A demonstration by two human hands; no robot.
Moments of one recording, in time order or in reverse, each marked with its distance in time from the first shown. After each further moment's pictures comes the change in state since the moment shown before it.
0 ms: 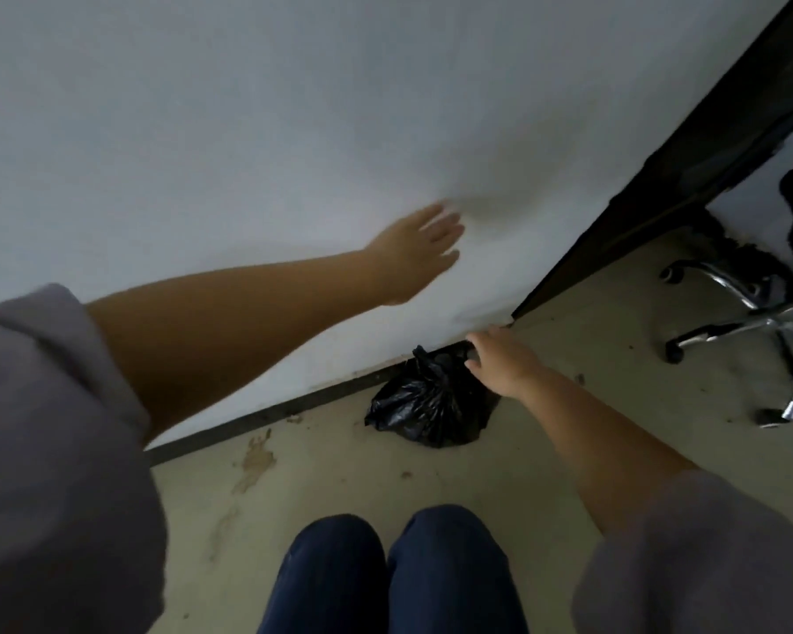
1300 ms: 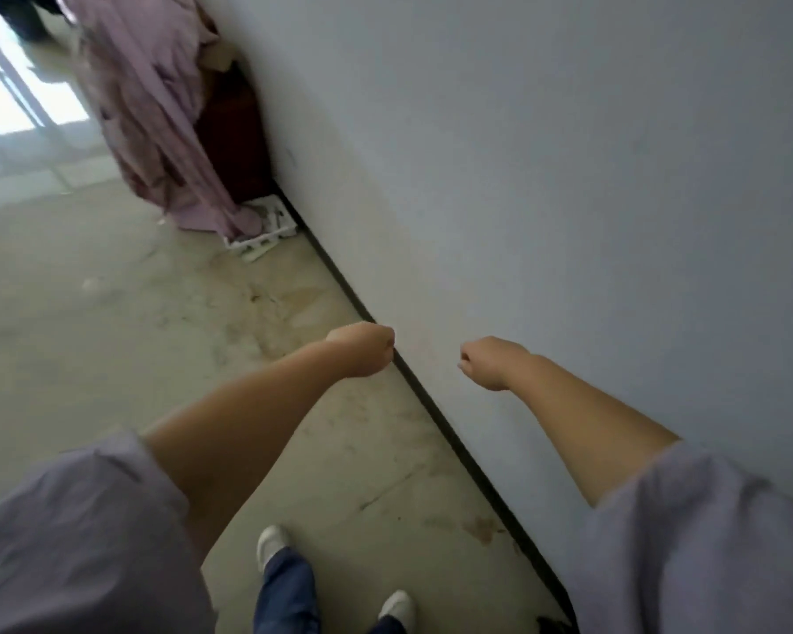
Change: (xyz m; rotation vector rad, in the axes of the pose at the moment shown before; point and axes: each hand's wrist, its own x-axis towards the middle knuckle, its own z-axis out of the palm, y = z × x) left_hand -0.644 -0.051 -0.290 -1.204 -0.626 -1.945; right_hand -0.319 -0.586 -0.291 -0.768 -0.146 -1.247
